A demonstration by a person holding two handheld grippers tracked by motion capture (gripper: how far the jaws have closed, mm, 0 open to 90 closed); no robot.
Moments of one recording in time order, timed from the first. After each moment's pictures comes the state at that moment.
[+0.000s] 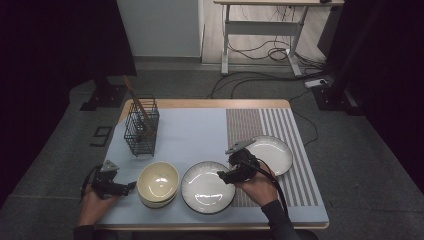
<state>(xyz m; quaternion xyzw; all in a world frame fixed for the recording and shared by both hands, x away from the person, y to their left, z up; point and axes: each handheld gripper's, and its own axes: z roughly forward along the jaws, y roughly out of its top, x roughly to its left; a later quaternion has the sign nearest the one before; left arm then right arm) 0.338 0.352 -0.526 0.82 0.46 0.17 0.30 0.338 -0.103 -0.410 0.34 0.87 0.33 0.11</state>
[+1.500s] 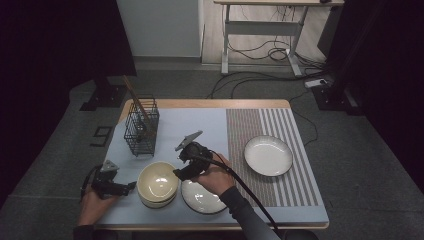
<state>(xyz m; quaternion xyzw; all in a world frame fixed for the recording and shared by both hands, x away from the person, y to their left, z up) 0.338 0.352 -0.526 0.82 0.46 0.17 0.30 0.350 0.018 -0.390 0.24 0.90 0.34 0.08</state>
